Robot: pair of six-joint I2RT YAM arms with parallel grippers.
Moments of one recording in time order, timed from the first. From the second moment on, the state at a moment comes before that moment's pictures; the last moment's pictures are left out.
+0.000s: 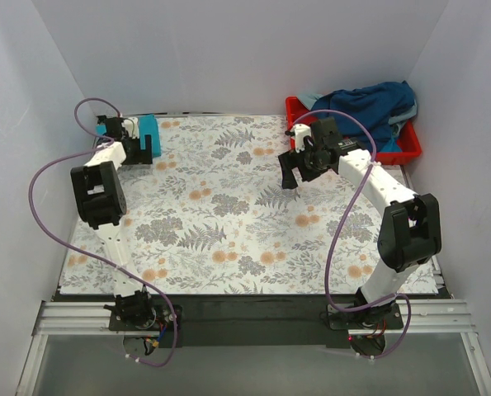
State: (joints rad) left arm 0.20 2.26 1.71 -0.34 0.09 0.14; right arm 0.37 1.70 1.41 -0.67 -0.33 -0.13
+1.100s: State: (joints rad) left arm 0.31 2.35 1.88 -0.39 0.14 0.36; right arm 0.36 1.71 1.41 -0.67 -0.34 -0.14
